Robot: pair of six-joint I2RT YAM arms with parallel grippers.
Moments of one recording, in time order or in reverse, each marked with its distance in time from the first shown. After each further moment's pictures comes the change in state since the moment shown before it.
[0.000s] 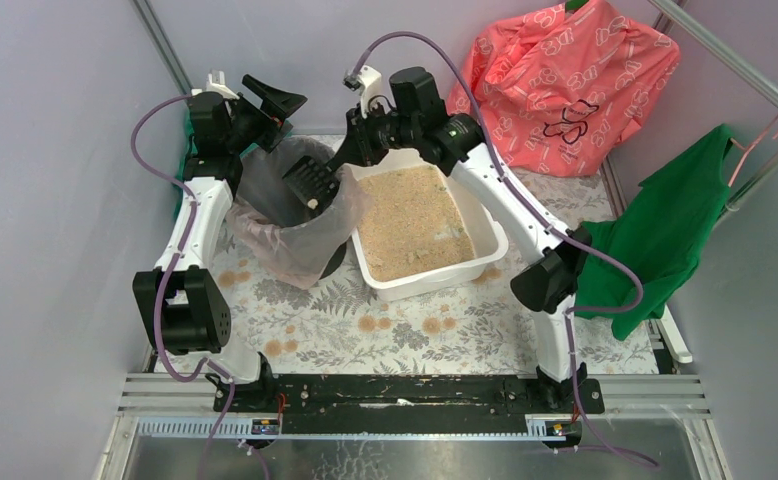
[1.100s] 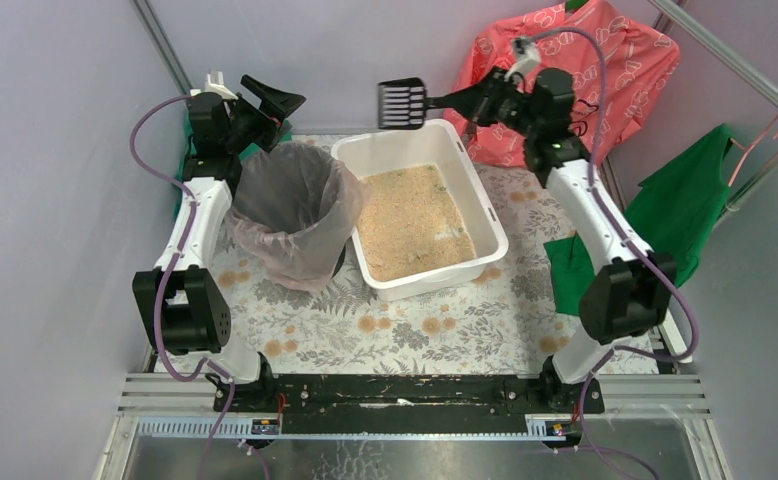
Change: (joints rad) left arm 0.010 0.000 -0.006 0.010 0.002 0.000; right arm -0.407 -0.380 -0.698 0.729 -0.027 0.509
